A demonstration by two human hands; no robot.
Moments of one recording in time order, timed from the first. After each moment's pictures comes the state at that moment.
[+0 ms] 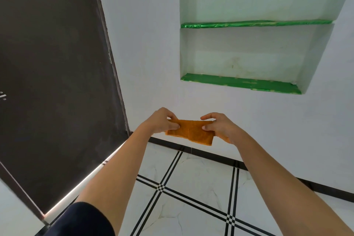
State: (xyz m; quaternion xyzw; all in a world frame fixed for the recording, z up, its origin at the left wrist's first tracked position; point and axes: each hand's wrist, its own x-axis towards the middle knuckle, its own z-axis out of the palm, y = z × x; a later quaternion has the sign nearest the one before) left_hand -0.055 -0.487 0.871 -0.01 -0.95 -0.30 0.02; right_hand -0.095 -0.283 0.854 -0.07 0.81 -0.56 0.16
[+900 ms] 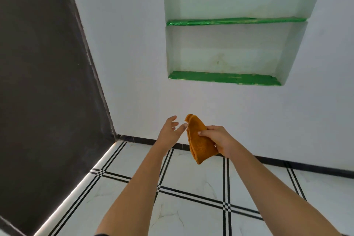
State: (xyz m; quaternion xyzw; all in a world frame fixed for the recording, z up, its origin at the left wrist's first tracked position) left_hand -0.049 -0.492 0.842 0.04 -0.81 -0.58 0.01; right_hand -0.059 -0.327 0.845 0.08 0.76 -0.63 0.15
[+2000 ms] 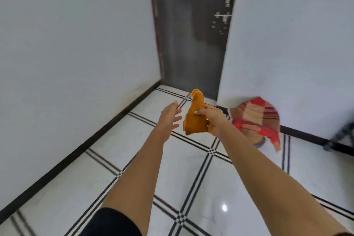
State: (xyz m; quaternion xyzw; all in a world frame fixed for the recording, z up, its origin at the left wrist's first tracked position) left_hand 0.295 0.327 0.798 -0.29 -0.66 -0.51 -0.47; right_hand 0.421 0.383 0.795 0.51 0.44 -0.67 -0.32
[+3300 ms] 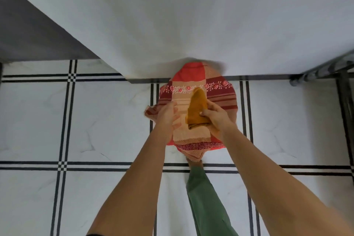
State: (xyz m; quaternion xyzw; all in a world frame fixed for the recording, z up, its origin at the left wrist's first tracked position) left_hand 0.604 1.161 0.420 -0.14 -0.70 -0.19 -0.68; right_hand 0.753 1.133 0.390 0.67 0.02 -0.67 -0.33
